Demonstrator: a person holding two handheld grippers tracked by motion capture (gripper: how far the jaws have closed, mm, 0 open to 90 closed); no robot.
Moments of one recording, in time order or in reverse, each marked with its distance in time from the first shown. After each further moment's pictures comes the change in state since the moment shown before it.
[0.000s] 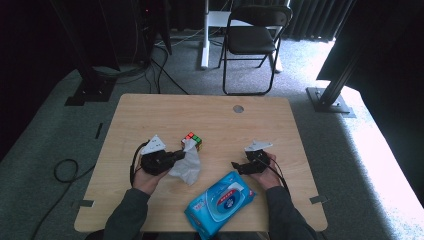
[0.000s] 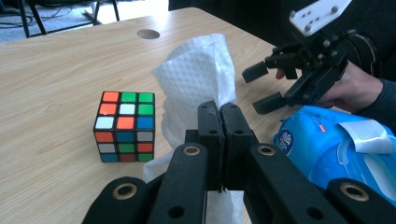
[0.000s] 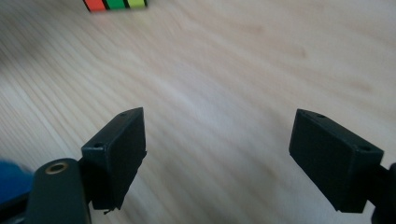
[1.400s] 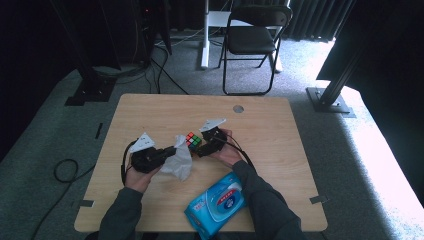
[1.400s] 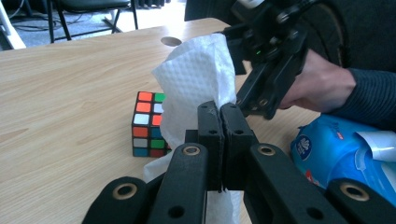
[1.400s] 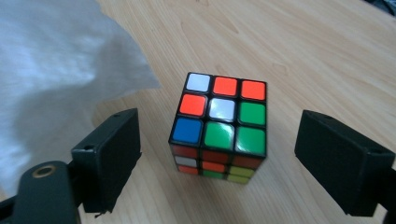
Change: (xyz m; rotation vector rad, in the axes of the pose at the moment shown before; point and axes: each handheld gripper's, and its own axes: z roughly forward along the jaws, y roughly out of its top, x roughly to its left) left arm 0.018 -0.003 -0.019 -0.036 0.053 -0.034; right arm 0.061 0.122 0.078 -0.038 0.209 -0.187
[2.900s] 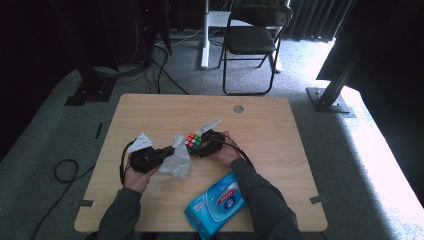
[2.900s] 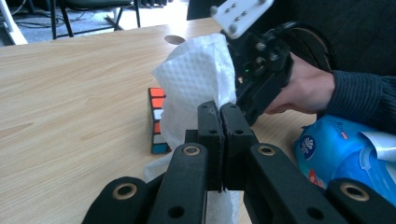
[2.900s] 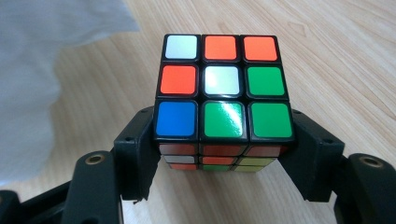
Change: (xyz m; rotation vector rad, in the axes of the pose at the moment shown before) left arm 0.004 -0.003 0.000 0.000 0.002 -0.018; right arm -0.009 -0.012 0.018 0.113 0.035 -0.010
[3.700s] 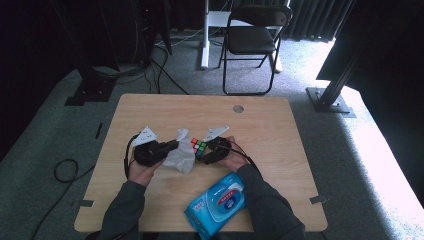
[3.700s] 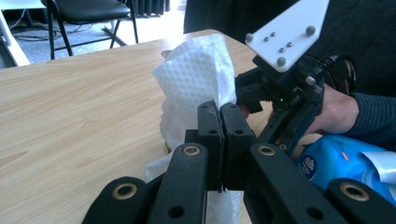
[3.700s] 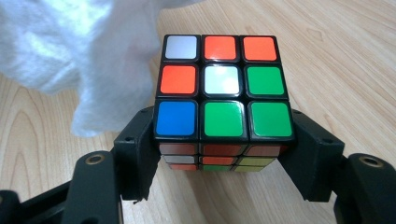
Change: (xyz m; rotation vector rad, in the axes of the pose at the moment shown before) left arm -0.001 0.020 0.011 -0.028 -0.008 0.026; right arm 0.015 -0.019 -0.025 -0.065 0.045 -0.045
